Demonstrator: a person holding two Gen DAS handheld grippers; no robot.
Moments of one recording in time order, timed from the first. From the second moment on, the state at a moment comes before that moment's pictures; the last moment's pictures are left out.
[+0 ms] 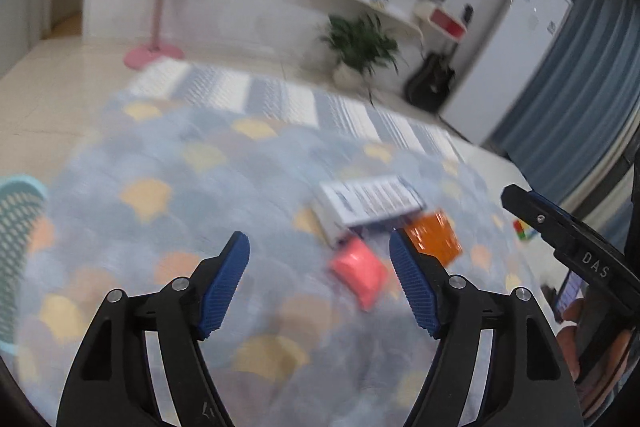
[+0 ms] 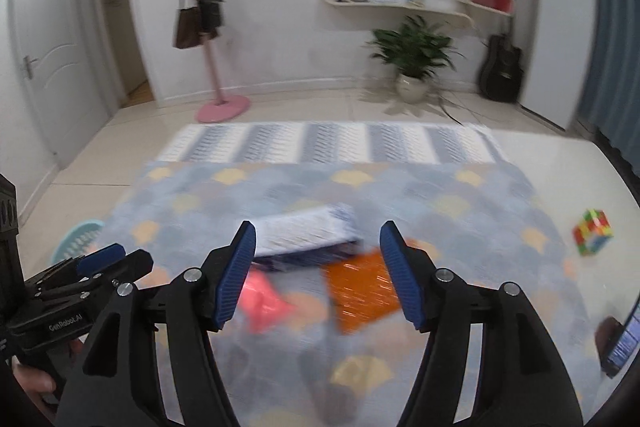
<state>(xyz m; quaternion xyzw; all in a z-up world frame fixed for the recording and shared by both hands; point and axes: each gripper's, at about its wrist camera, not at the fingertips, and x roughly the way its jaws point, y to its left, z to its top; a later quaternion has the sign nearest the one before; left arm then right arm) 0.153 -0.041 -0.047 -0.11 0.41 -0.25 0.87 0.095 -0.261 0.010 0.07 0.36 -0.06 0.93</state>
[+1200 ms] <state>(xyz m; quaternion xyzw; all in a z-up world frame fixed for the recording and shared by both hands) 0.156 -0.129 -0.087 0.00 0.44 -0.21 0.88 0.161 -0.288 -0.115 0.04 0.53 -0.03 0.84</state>
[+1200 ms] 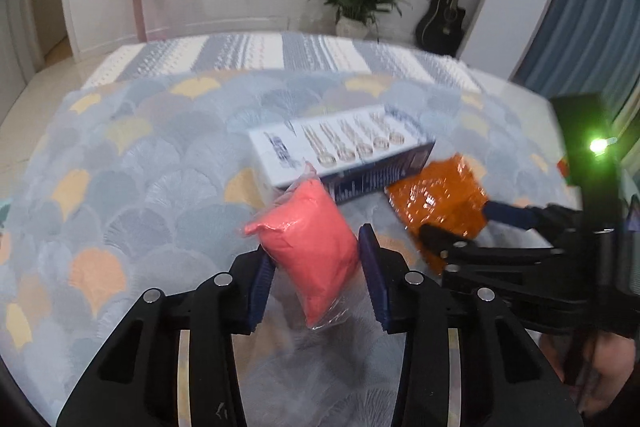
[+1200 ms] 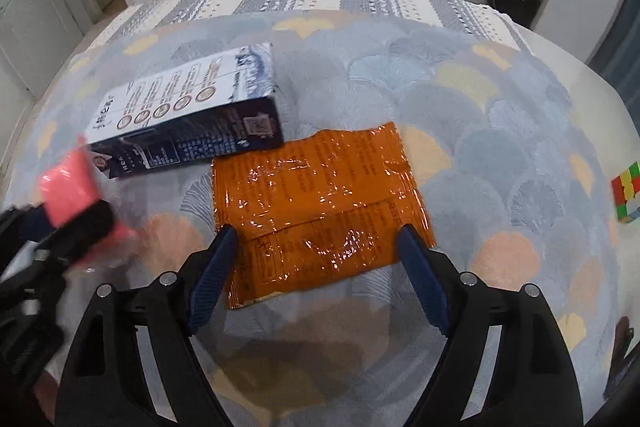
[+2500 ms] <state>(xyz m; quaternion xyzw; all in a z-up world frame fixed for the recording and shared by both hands) 0.166 -0.082 -0.069 -0.05 0.43 -0.19 0.88 0.163 -0.286 -0.110 0.02 0.51 0.02 0.86</state>
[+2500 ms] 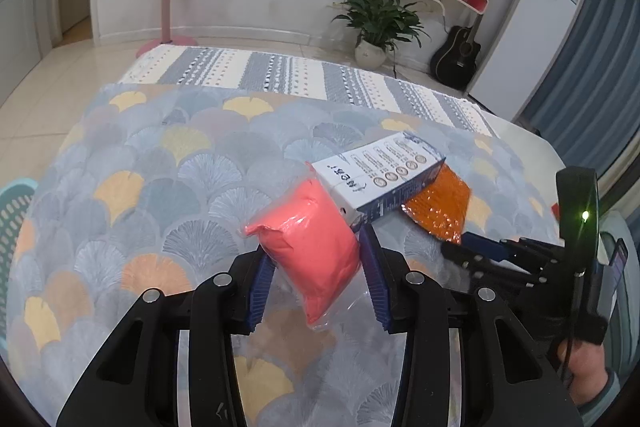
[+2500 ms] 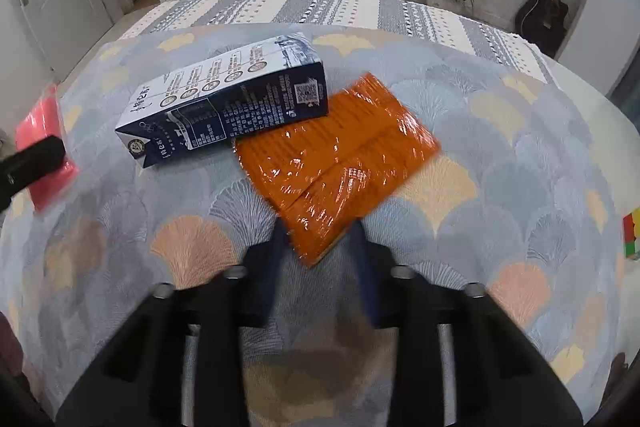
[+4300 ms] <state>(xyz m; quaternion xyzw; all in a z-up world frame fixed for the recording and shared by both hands) 0.168 0.017 -0.046 -0.10 0.40 -0.13 0.90 0.193 -0.259 -0.056 0.11 0.48 -0.03 0.87</state>
